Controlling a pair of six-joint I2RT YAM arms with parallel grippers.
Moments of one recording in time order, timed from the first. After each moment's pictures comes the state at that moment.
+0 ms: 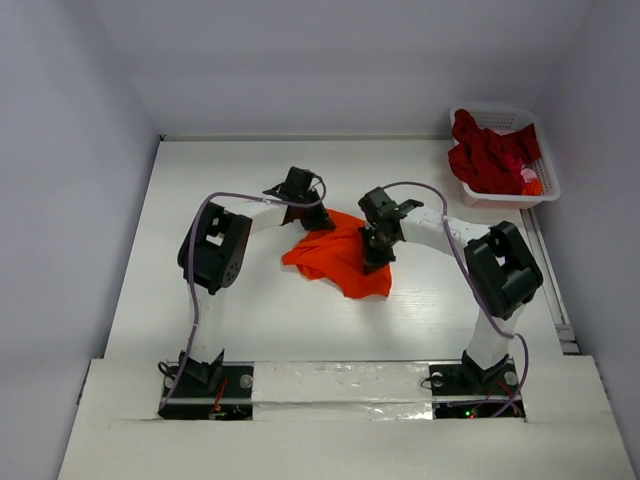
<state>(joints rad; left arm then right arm) -0.47 2.08 1.36 -0.17 0.27 -0.86 0.58 1.82 1.24 -0.68 -0.14 0.50</state>
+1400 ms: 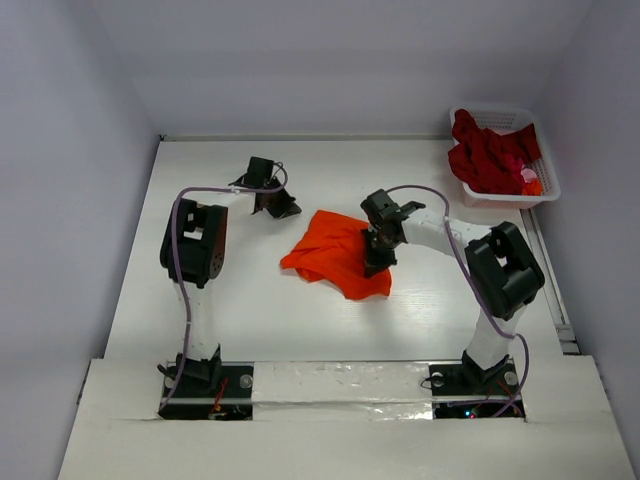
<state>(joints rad) -0.27 2.08 1.36 -0.16 0.26 -0.90 0.57 1.81 1.19 -0.66 -0.15 0.56</state>
